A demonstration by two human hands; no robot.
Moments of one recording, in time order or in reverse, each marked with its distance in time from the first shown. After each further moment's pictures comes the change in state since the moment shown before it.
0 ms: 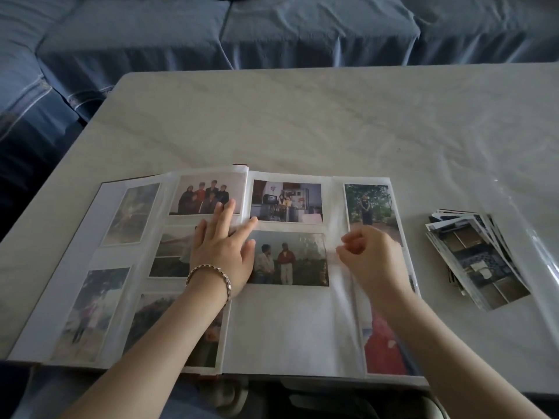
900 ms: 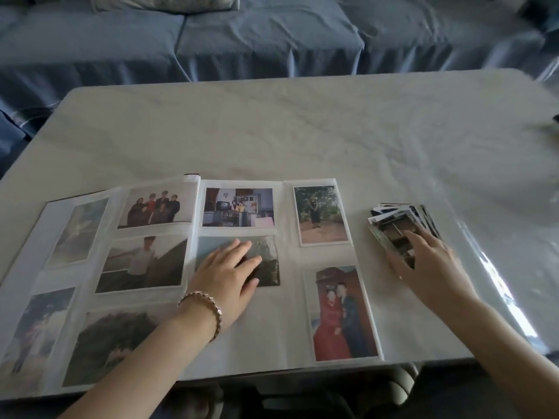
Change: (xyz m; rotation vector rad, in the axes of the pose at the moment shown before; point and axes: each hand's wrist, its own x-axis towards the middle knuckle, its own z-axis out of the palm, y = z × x) left_hand -0.023 0.049 0.017 0.053 -0.115 0.353; right_hand -0.004 0.100 -0.107 -0.586 0.055 0.016
